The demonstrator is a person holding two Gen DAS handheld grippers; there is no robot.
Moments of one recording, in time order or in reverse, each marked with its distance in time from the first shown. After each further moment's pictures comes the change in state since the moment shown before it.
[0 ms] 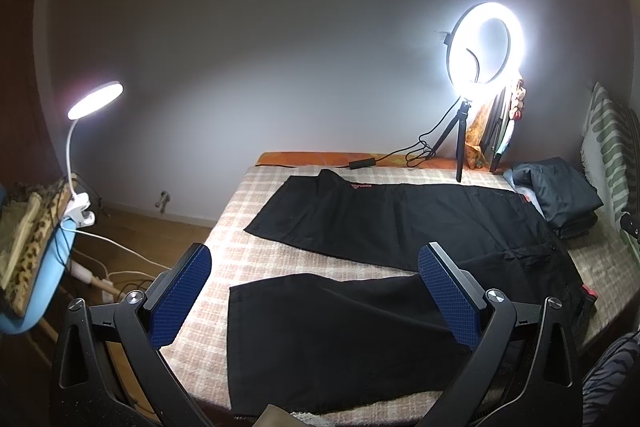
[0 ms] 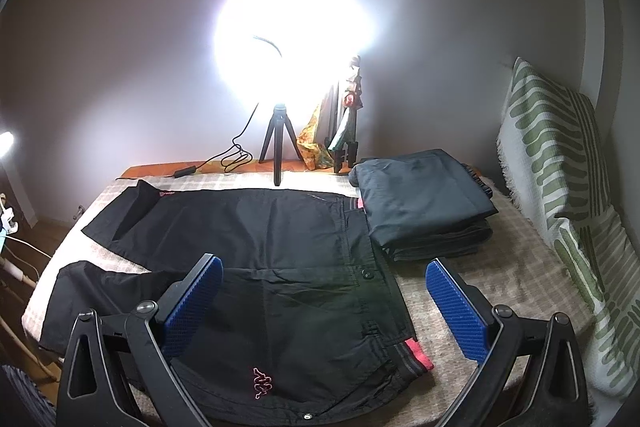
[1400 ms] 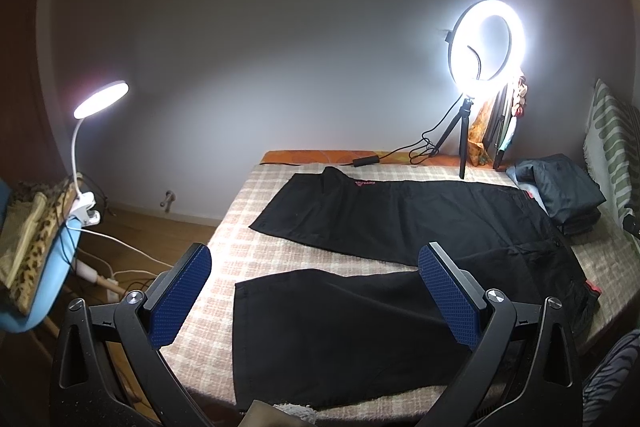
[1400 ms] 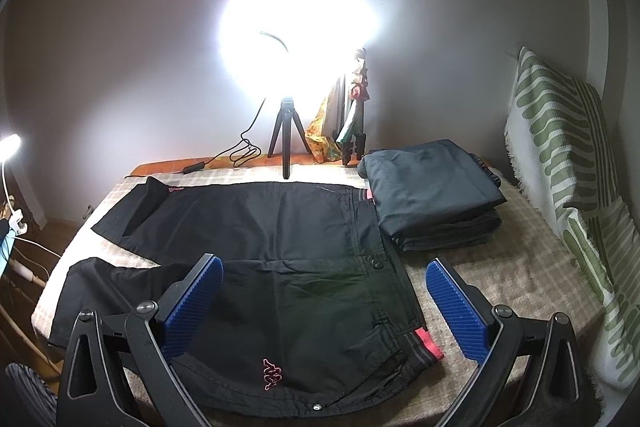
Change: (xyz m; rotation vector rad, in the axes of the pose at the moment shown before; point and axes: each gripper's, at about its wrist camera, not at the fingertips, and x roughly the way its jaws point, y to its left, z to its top) left arm -0.003 0.000 -0.004 0.011 0.001 0.015; right arm 0.001 0.003 -0.005 0.024 0.023 0.043
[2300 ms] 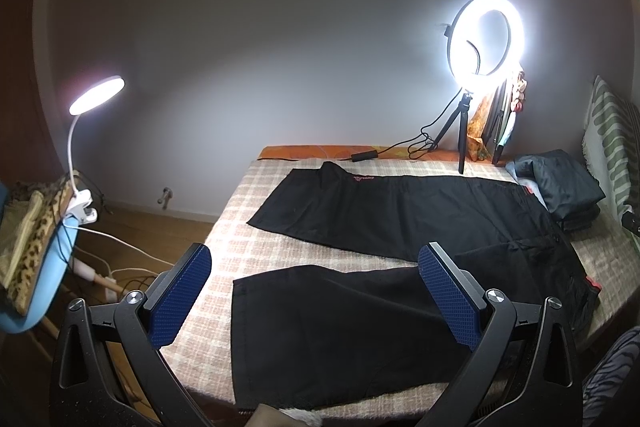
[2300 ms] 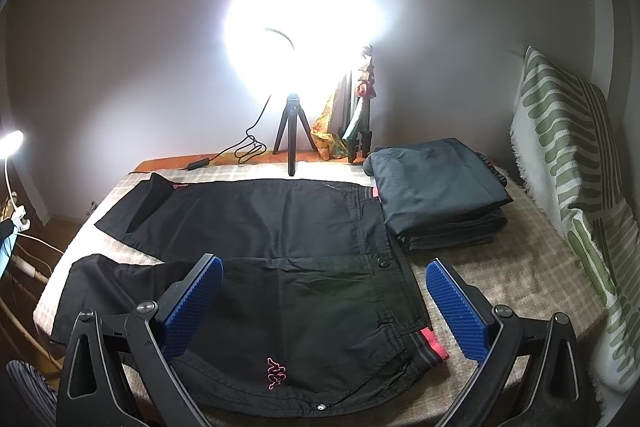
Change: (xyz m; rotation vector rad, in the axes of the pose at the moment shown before) left arm 0.005 0.000 -0.003 0.004 0.016 -0.009; right arm 0.003 0.004 0.000 -0.015 0.010 0.014
